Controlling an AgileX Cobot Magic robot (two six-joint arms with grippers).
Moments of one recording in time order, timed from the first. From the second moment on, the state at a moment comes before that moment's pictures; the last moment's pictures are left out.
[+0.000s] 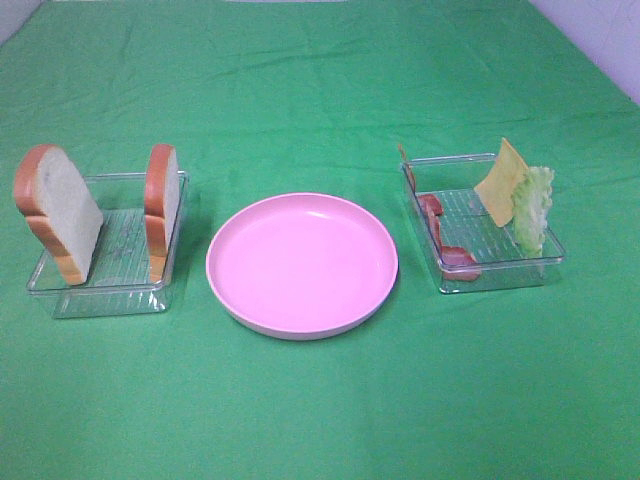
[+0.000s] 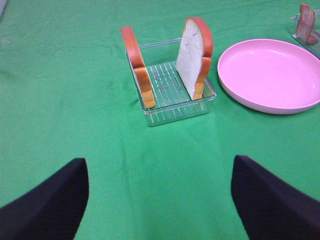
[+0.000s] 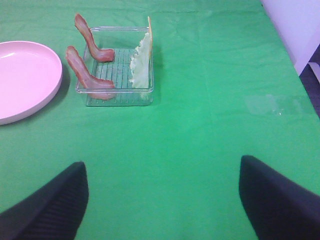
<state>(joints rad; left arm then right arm) 0.04 0.00 -0.51 -0.21 1.06 0.21 -0.04 -0.01 -0.51 0.09 1.07 -0.13</state>
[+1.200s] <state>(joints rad) 0.04 0.11 -0.54 -0.22 0.98 0.06 -0.04 -0.01 -0.51 0.09 1.07 -0.13</state>
